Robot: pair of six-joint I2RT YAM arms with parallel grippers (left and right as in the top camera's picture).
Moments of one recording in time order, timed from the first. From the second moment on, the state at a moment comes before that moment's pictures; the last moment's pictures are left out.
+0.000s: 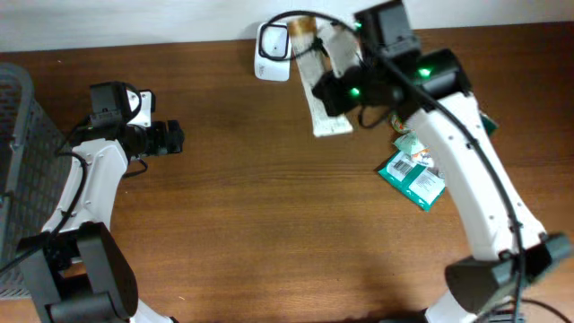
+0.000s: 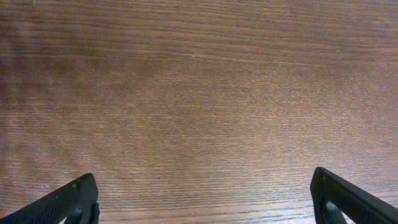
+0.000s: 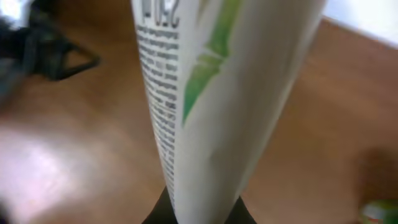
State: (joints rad) left arm 0.14 1.78 1.30 -0.61 0.11 0.08; right arm 0.34 1.77 1.97 -1.09 -0.29 -0.09
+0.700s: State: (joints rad) left arm 0.14 1.78 1.30 -0.61 0.11 0.08; right arm 0.45 2.54 2.15 -0.21 0.64 -0.67
